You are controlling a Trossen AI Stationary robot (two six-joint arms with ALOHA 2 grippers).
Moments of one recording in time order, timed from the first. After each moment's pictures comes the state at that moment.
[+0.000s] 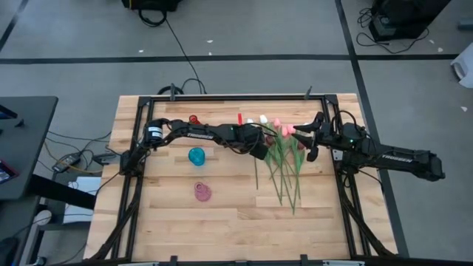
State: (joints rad) left arm 0.13 2.18 1.68 -0.54 -0.17 -0.92; right arm -0.30 0.35 0.20 0.14 0.01 0.03
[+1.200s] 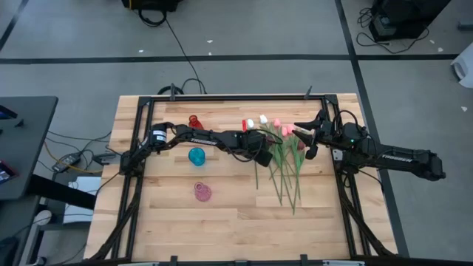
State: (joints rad) left arm 0.08 2.23 1.72 -0.52 -0.21 -0.88; right arm -0.30 0.36 0.20 0.19 0.06 -0.01
